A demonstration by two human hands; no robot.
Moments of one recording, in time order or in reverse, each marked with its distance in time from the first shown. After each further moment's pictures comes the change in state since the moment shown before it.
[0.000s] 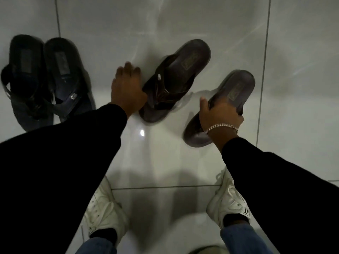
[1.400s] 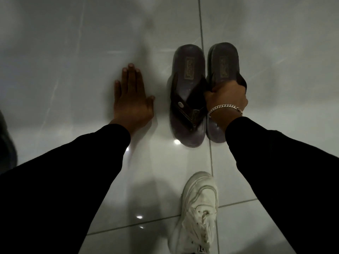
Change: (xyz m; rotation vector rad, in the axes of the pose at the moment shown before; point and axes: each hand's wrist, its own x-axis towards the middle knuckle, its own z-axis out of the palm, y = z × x) left_hand 0.062 0.165 0.084 0.114 0.131 0.191; right_hand 0.154 0.079 -0.088 0.153 0.124 0.106
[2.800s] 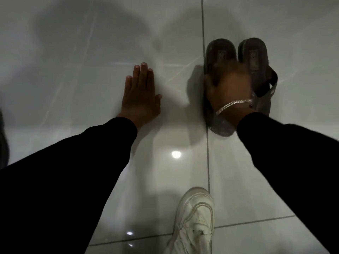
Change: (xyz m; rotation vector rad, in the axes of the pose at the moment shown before) left_hand 0.032 0.016 -0.006 -0.028 0.028 0.035; right_hand 0.043 -0.013 -0.019 -0.271 0.154 -0.665
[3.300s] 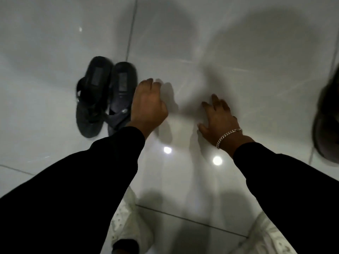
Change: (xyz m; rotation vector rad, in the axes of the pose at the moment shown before) left_hand -0.131 -0.208 -0.118 0.006 0.196 -0.303; right_hand -0.081 -0.246 0.072 0.128 -0.521 -0.330
